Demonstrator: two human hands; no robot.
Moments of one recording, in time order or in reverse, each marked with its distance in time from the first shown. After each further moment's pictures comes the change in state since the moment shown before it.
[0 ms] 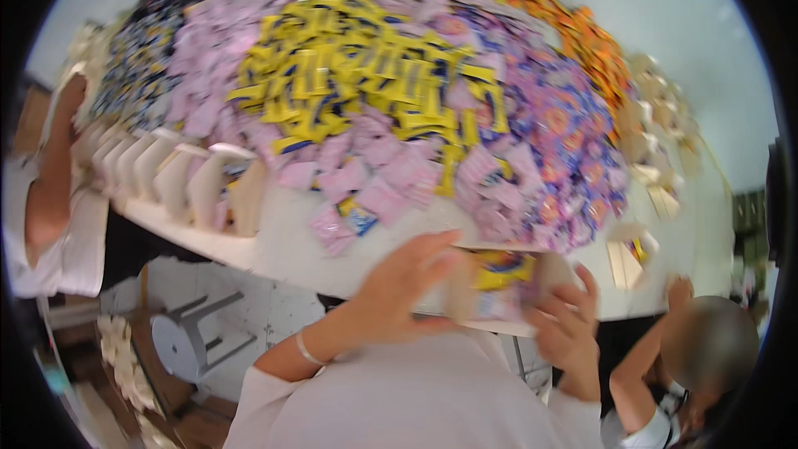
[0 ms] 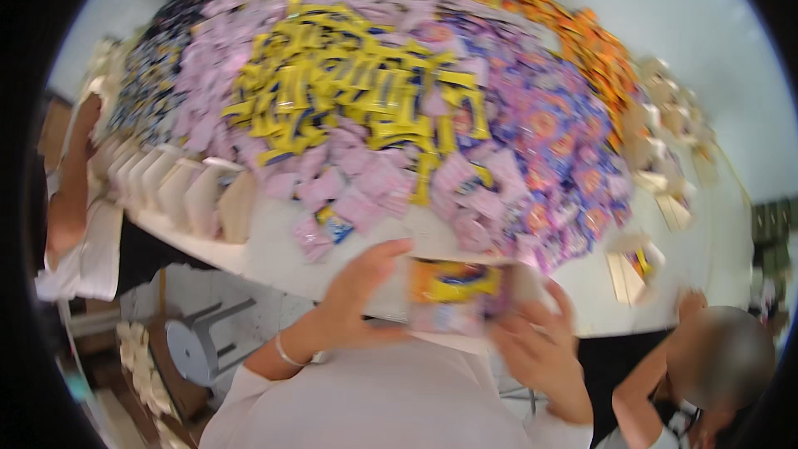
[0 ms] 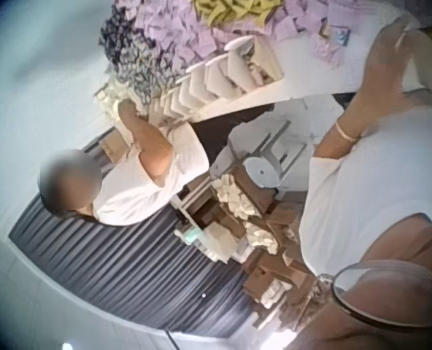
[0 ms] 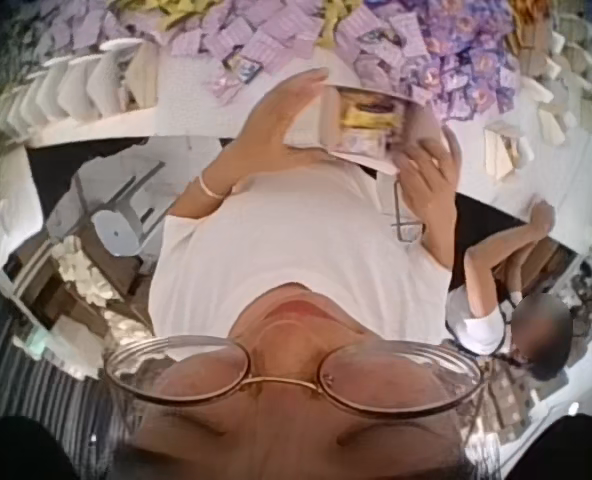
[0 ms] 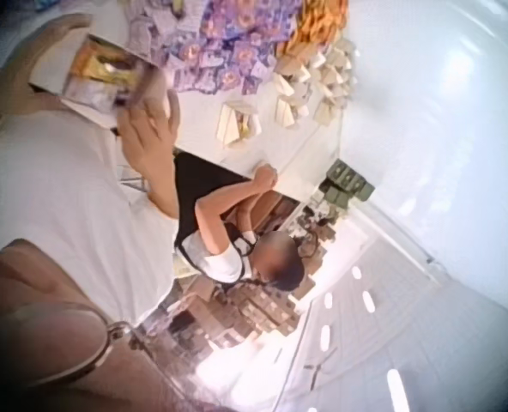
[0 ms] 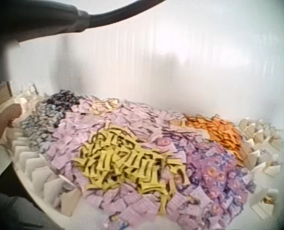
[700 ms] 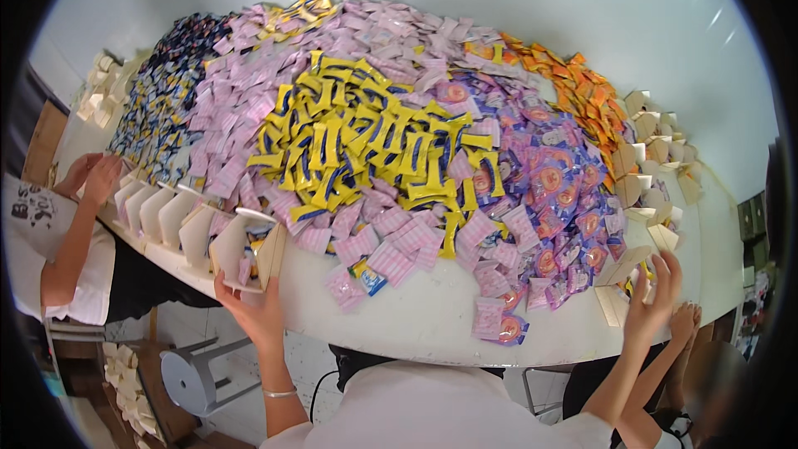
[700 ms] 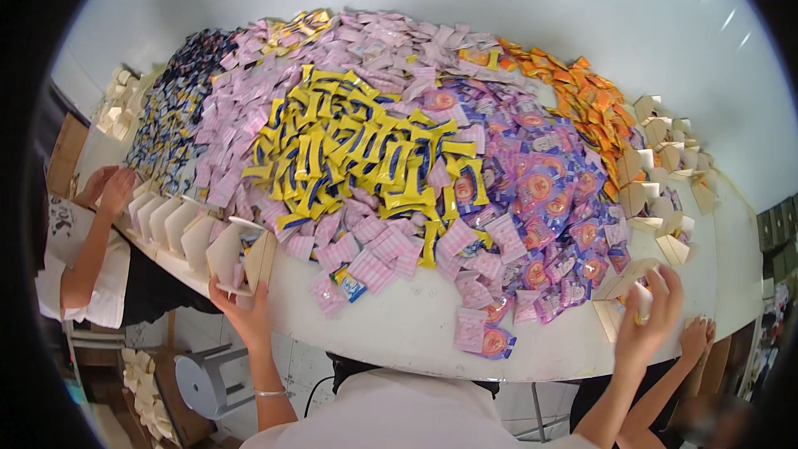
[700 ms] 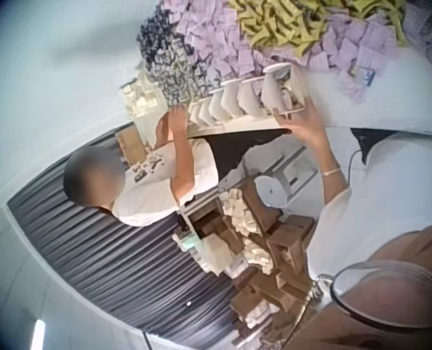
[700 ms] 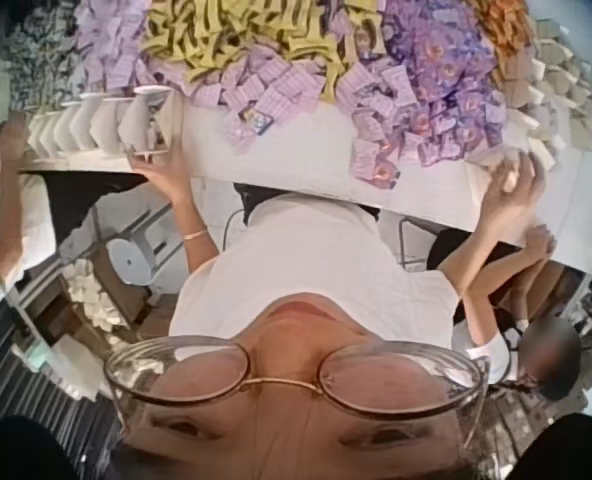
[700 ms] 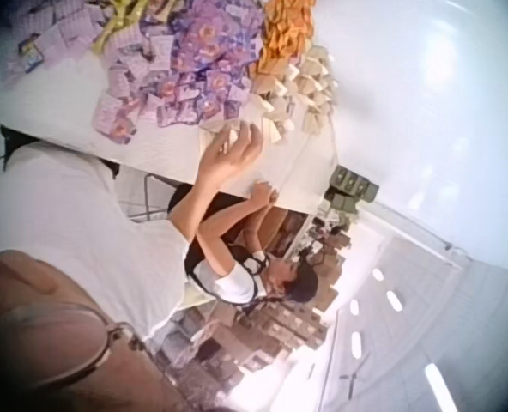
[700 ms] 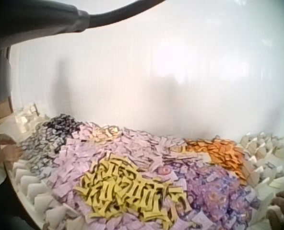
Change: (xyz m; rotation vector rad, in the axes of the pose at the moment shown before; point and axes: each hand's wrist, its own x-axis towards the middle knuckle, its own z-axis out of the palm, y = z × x) left_hand -0.091 -0.064 -0.110 0.602 0.959 -0.589; right_hand -0.013 0.087 -0.044 -0.421 0.445 0.644
